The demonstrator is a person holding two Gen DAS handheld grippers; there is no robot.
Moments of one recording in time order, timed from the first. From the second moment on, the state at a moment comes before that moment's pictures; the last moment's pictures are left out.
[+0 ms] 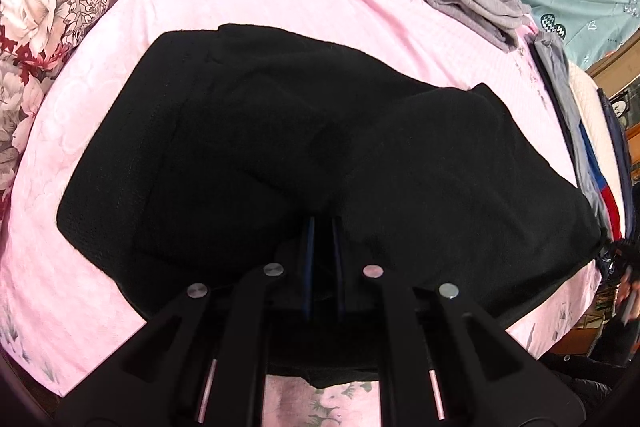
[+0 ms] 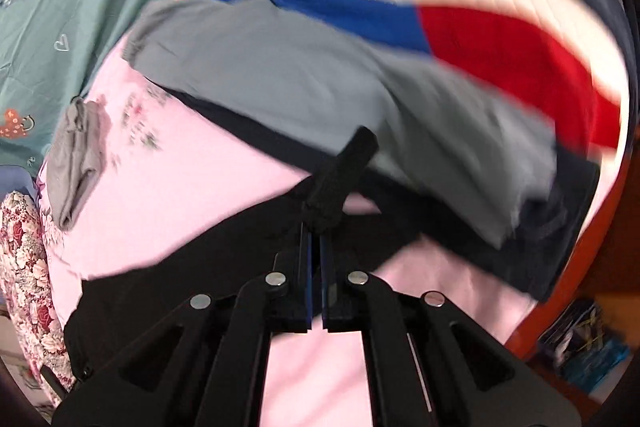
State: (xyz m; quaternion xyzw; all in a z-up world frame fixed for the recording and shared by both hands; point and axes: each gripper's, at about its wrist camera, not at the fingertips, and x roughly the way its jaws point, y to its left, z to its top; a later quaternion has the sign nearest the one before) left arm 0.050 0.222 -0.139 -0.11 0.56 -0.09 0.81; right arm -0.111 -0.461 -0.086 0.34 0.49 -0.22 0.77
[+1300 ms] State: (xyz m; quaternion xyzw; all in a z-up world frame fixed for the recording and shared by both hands) left arm 0.023 0.179 -0.107 -0.07 0.51 -0.10 0.85; right arm -0.070 -0.396 -0.029 0.10 0.45 -0.26 0.85
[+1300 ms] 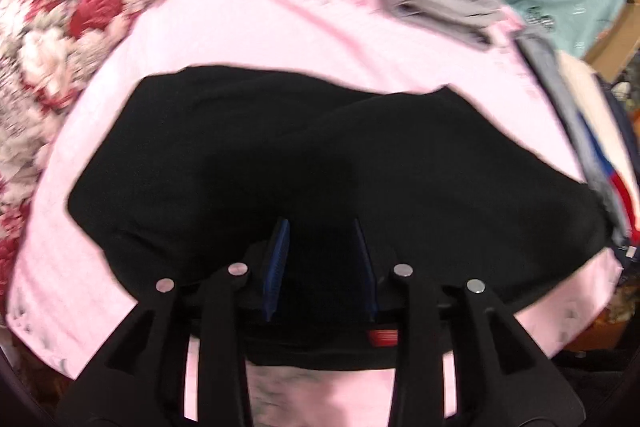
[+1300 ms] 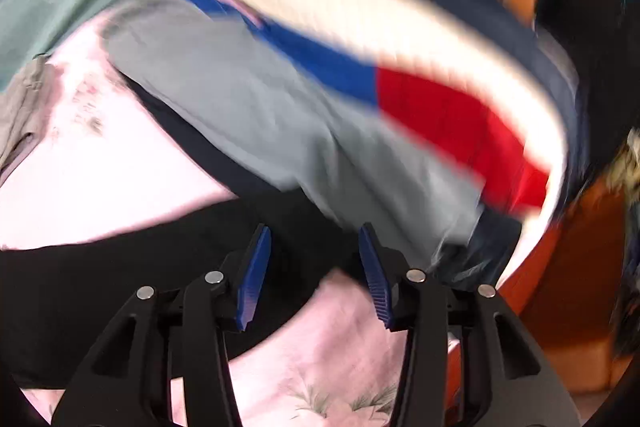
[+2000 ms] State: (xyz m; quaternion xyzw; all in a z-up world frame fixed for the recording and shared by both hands) left arm 0.009 0.108 -0.134 -0.06 0.53 -0.18 0.82; right arm 0.193 -0.019 -0.132 -0.02 0.61 0.22 0.76
